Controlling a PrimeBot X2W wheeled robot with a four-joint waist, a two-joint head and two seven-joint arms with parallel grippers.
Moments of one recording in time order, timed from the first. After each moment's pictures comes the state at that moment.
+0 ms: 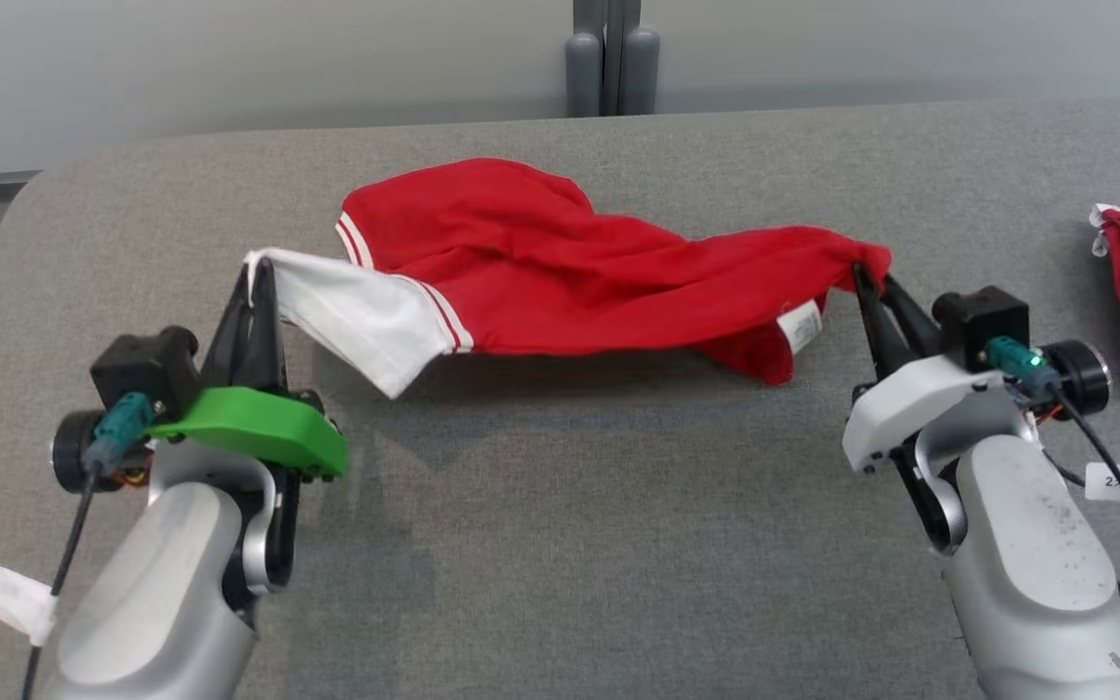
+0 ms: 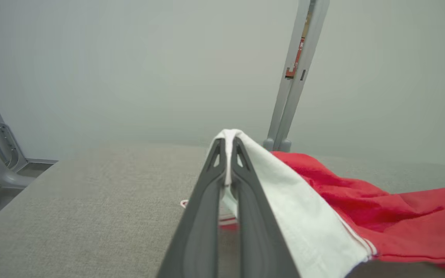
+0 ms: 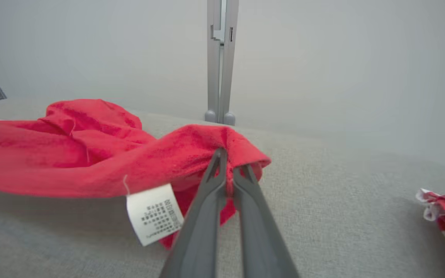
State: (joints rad) left arm -0.45 0.30 -0.47 0.33 -0.65 0.19 -0.23; right arm -0.48 -0.05 0.02 0.48 0.02 0.13 -0.14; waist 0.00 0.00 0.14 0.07
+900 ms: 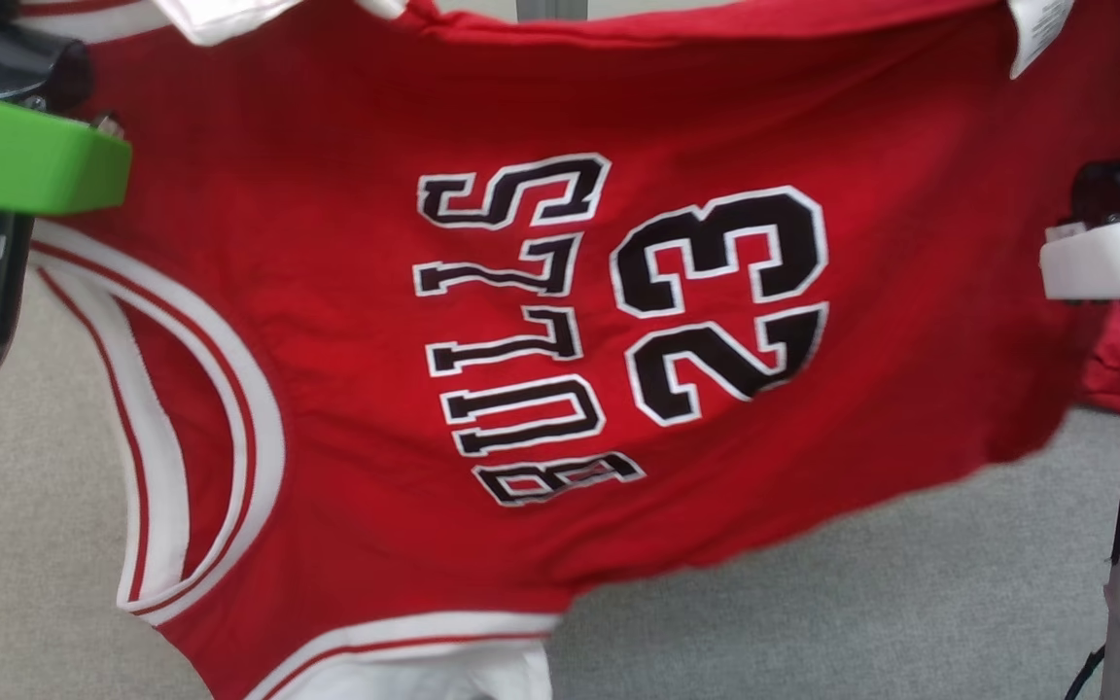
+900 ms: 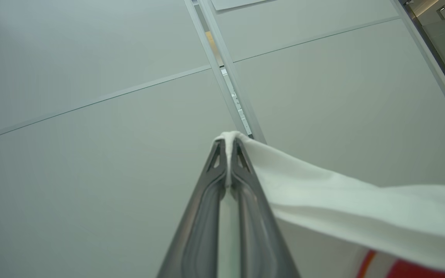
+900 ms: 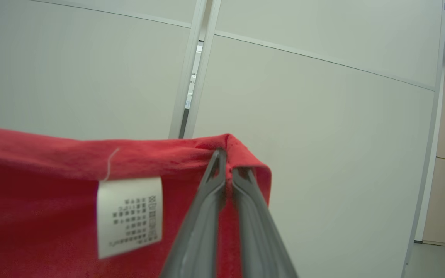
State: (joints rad) left arm -0.89 0.64 -0.43 -0.23 -0.46 0.16 0.10; right arm -0.54 -0.07 -0.08 -0.46 -0.02 0.13 0.27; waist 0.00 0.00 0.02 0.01
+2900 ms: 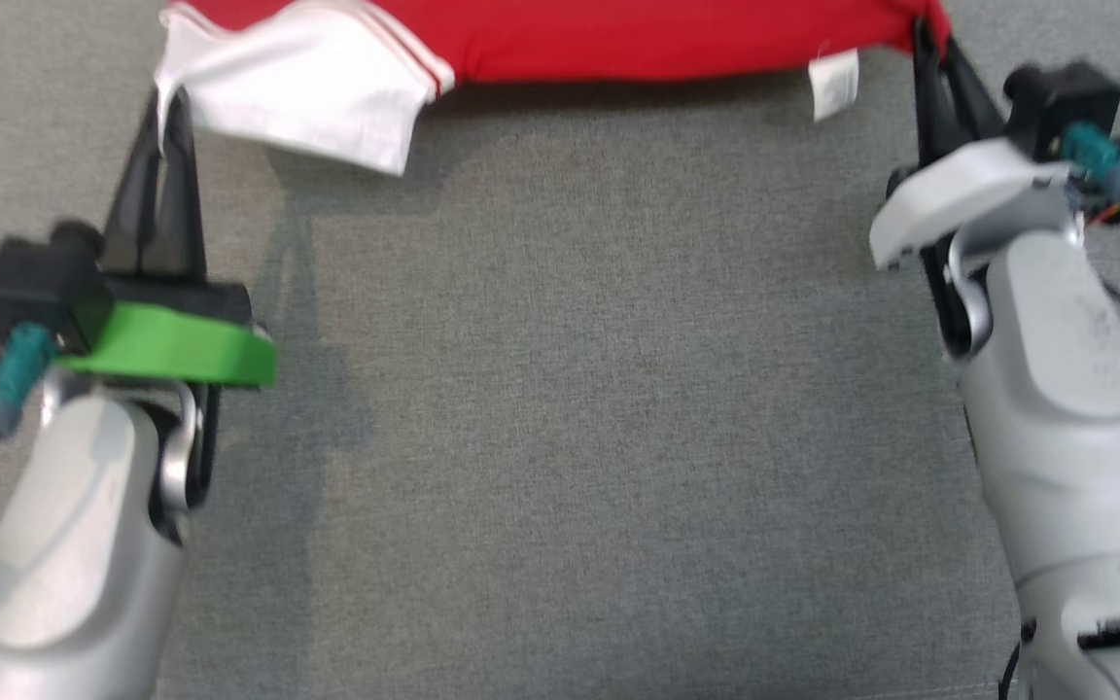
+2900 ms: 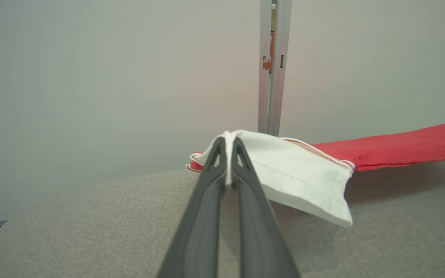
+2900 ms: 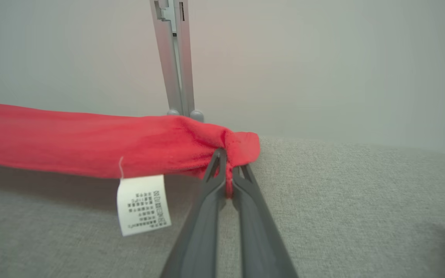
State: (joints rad) left arm -0.57 0.33 -0.31 0.21 -0.40 0.03 -0.26; right arm -0.88 -0.05 -0.07 0.70 -0.01 0.13 -0.26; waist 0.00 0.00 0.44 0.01
